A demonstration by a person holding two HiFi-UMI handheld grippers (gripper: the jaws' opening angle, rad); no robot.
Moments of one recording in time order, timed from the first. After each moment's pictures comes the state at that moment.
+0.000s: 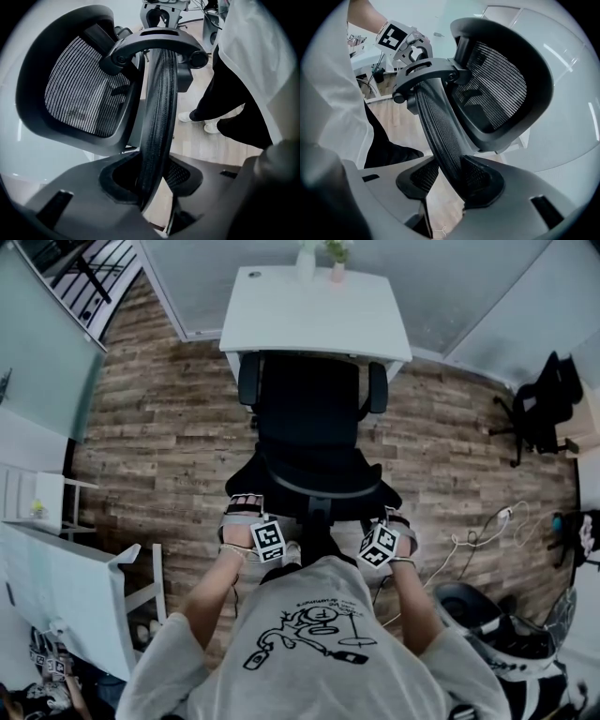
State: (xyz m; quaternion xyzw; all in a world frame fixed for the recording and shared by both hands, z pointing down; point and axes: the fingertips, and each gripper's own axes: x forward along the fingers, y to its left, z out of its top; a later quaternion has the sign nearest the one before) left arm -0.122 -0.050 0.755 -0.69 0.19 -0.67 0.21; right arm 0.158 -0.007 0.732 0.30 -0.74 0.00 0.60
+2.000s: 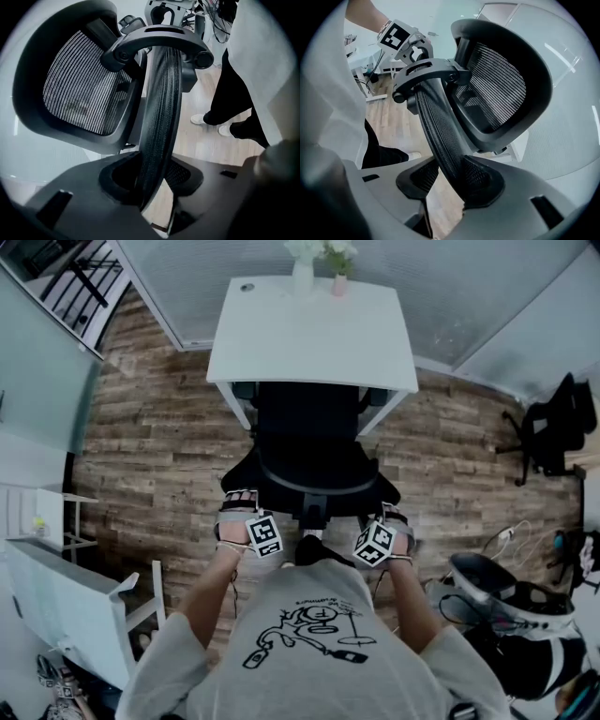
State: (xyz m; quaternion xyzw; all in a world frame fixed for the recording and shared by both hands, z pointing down) left arm -0.106 -0.212 0.762 -0.68 0.21 -0.68 0.18; right arm 0.177 -0.173 0.737 0.30 -0.74 -0.02 0.60
